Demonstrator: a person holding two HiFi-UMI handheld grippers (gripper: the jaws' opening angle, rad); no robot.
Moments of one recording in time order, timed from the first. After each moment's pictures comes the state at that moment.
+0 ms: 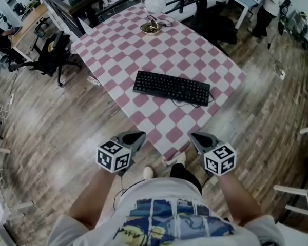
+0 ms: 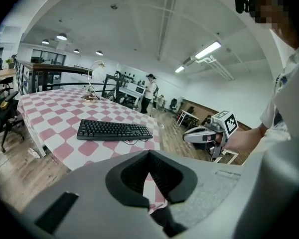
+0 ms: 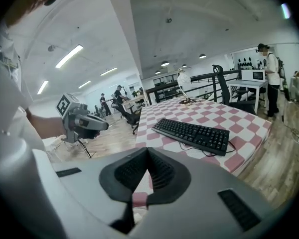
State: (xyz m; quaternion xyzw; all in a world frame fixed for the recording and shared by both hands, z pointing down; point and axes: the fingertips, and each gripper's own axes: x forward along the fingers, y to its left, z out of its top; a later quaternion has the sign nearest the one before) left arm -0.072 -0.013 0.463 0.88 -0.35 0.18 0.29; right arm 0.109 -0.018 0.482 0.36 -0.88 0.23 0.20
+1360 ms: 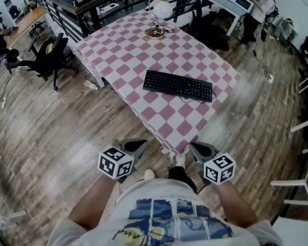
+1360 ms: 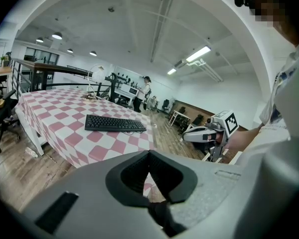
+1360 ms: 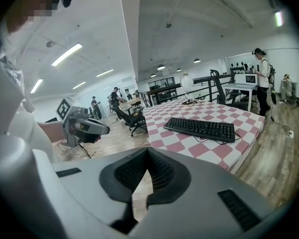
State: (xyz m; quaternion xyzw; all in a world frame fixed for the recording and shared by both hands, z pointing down) left arm -0.149 0.082 0.463 0.90 -0.30 0.16 0.28; right arm 0.026 0.089 0.471 0.40 -0.87 0.23 0.19
